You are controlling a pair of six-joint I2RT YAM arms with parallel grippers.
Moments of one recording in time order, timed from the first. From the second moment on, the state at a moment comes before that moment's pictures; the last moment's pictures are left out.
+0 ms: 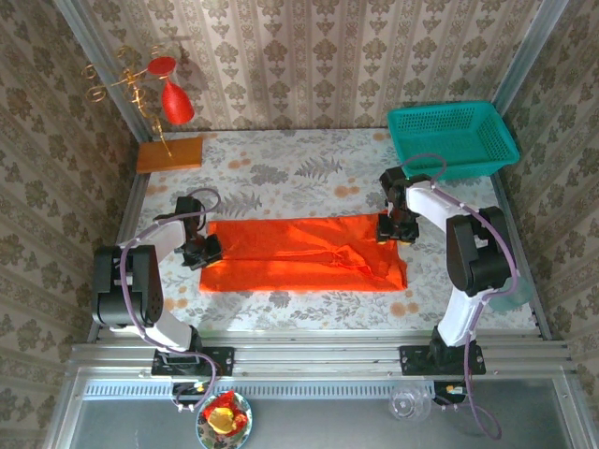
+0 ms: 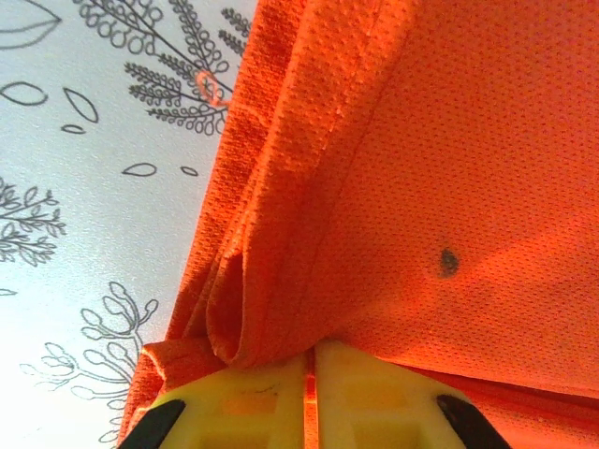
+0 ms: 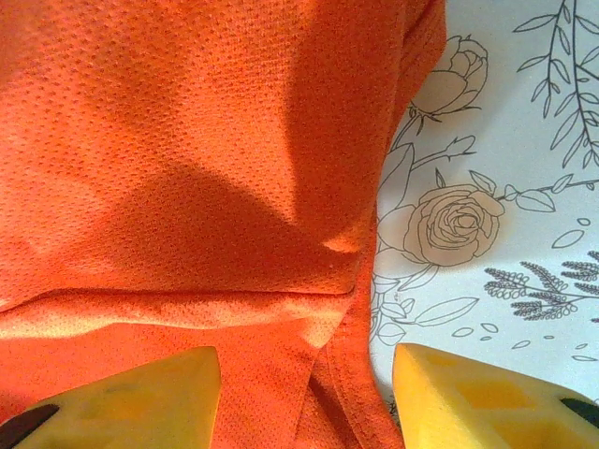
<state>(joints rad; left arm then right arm) -0.05 1.56 0.83 -0.68 0.19 -0.40 0.21 1.83 1.24 -0.96 0.01 0.33</state>
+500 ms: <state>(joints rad) -0.05 1.56 0.83 -0.68 0.18 -0.40 0.22 1.90 1.24 -0.93 0.02 0.33</state>
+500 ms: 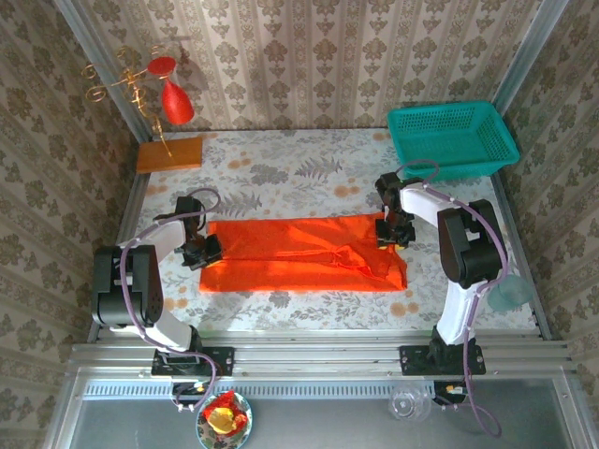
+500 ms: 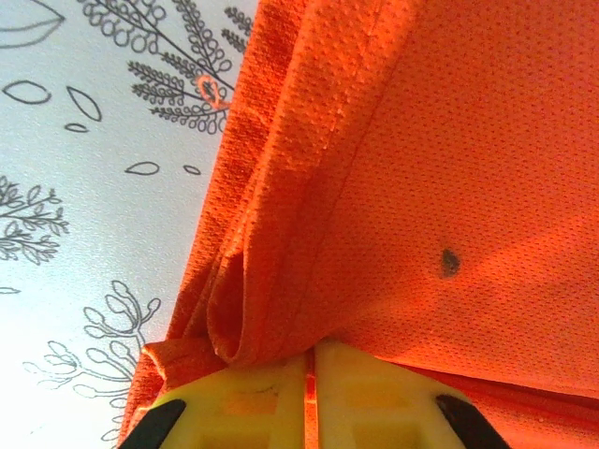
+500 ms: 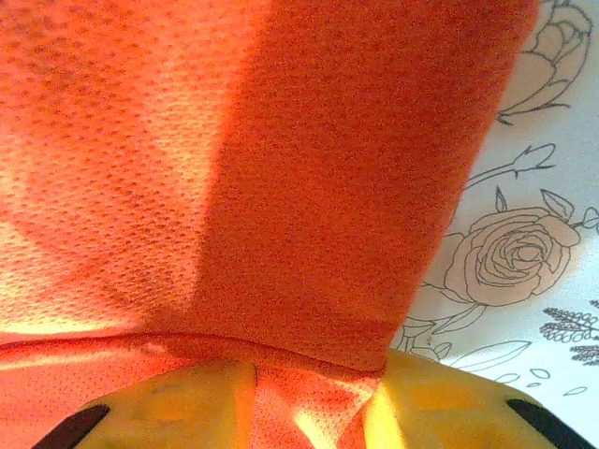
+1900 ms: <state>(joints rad) -0.23 1.65 0.84 -0.52 0.40 -0.49 0.50 1.84 1.60 -1.24 0.01 0.44</state>
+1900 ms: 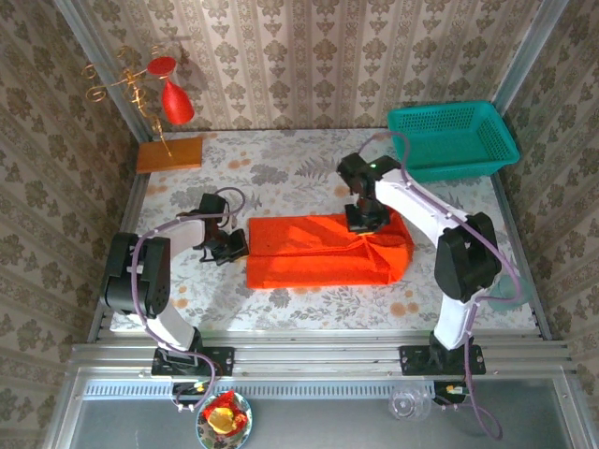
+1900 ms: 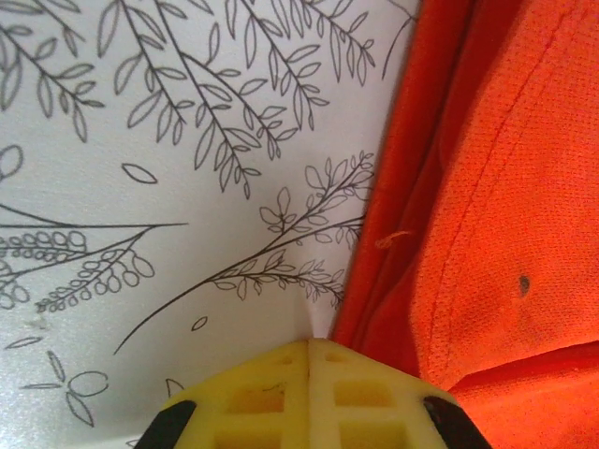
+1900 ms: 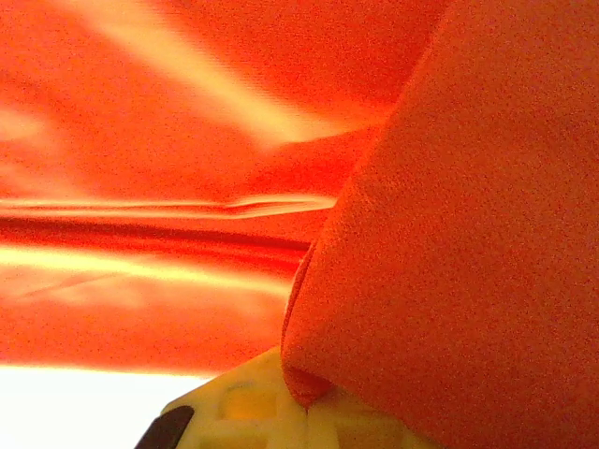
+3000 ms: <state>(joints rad) -0.24 1.64 0.83 -0.50 0.40 -0.51 0.73 2.36 2.20 -1.18 -0.29 0.58</state>
